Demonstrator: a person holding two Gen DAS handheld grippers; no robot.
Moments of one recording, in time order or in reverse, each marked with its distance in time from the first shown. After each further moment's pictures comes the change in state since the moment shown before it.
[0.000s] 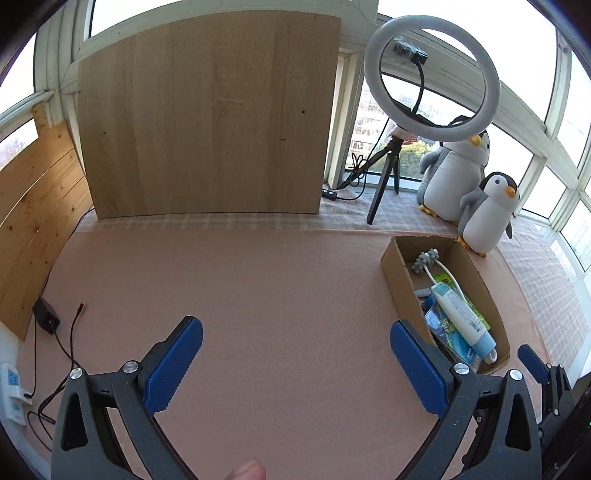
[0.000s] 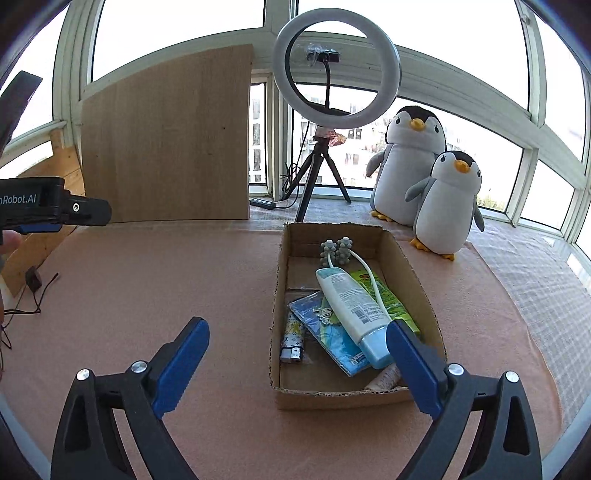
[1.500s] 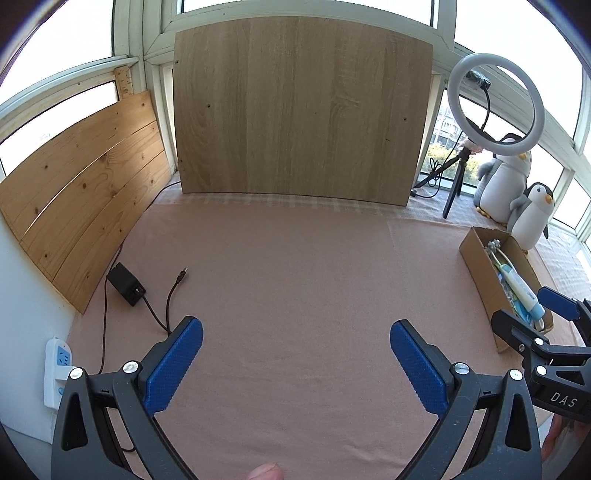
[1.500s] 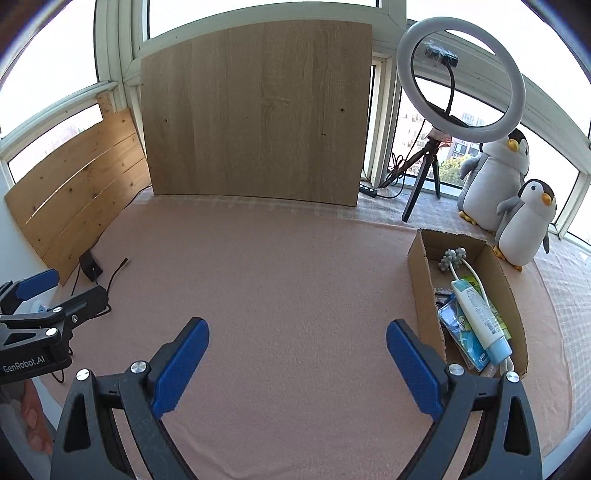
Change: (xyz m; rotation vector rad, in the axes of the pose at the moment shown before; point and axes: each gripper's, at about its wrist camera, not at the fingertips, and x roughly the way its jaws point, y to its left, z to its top) left arm -0.060 0.156 -0.050 -0.042 -0.009 0.132; right arm -0.017 0.155 0.057 -0.080 0.169 0.131
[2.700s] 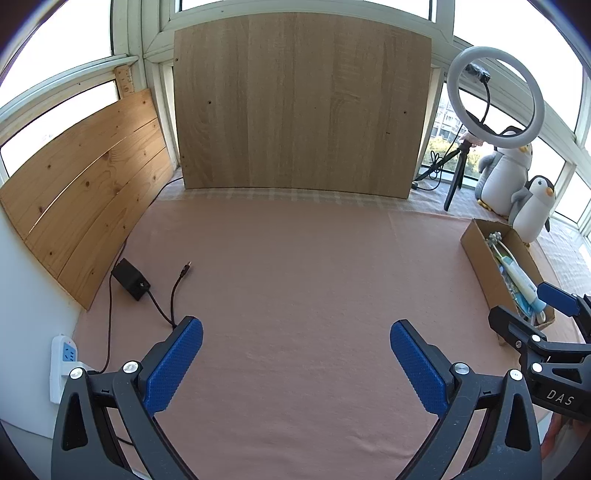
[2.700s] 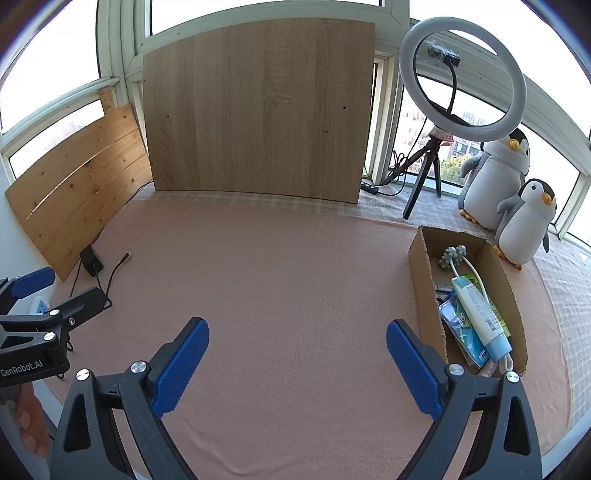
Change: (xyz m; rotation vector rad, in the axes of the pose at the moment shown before) left arm -0.005 0.001 -0.002 0.007 0.029 -0.005; right arm 0.000 0.001 -0.004 -0.013 0.012 0.004
